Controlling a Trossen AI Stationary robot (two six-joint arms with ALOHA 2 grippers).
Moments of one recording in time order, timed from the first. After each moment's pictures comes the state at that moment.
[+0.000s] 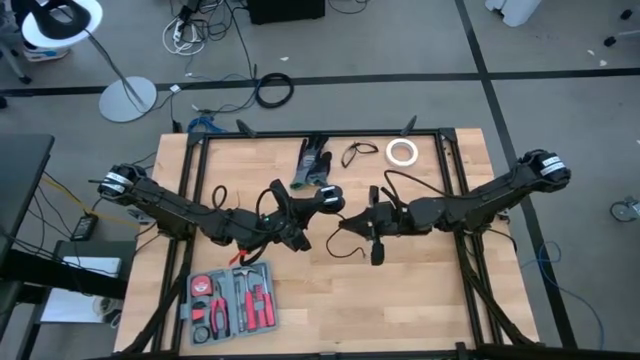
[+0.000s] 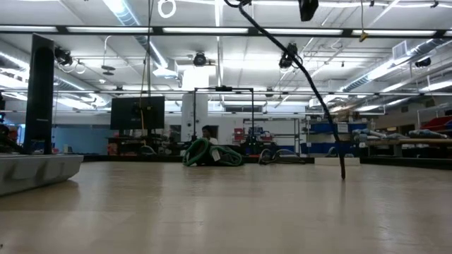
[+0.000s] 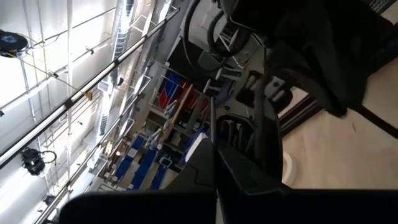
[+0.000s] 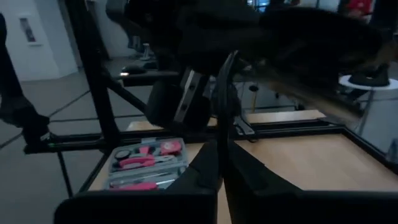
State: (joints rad) left arm -0.35 1.46 1.01 0.59 -0.84 1.10; right arm 0.31 1.27 0.75 0.49 0.33 0.08
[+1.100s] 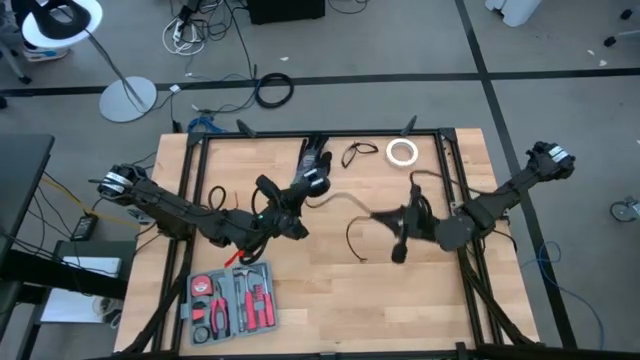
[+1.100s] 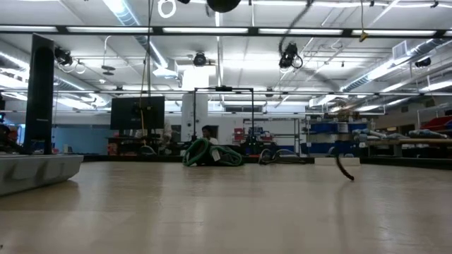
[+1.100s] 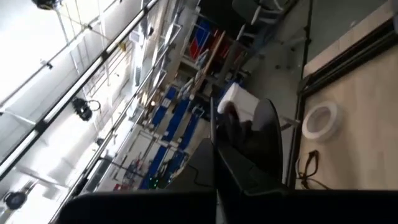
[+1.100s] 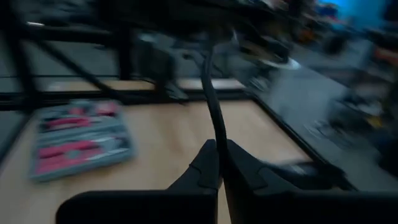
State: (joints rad) left arm -0.36 1.46 1.01 0.65 -1.13 1.20; right arm 0.60 1.09 0.86 -0.07 0.91 0.13
